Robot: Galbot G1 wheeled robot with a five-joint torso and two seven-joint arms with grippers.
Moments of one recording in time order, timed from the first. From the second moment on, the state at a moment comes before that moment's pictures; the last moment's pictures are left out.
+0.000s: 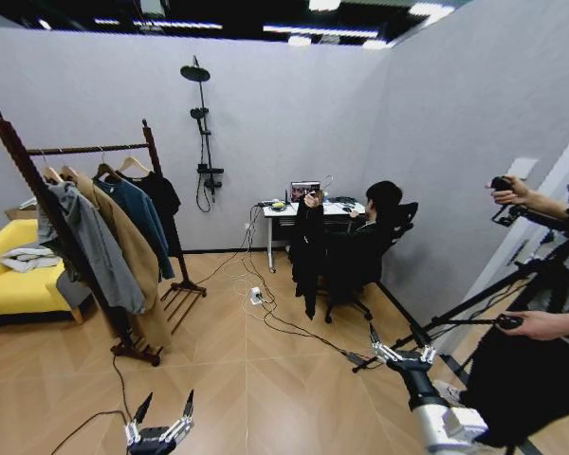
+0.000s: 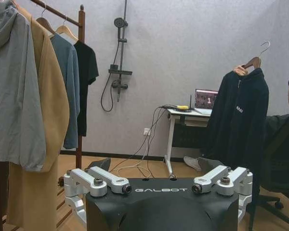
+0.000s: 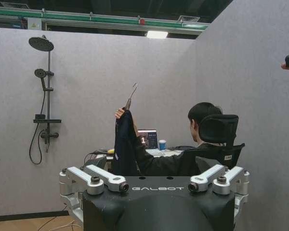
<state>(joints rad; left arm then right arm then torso) 1.86 -1.52 -0.65 -2.22 -0.22 -0.12 0.14 -1.55 1.57 0.84 2.25 0.19 0.00 -0.12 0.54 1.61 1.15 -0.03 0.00</state>
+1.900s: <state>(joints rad) 1.86 -1.52 -0.65 -2.22 -0.22 -0.12 0.14 -1.50 1.51 0.86 2.24 0.25 -0.01 -0.19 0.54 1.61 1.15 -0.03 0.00</state>
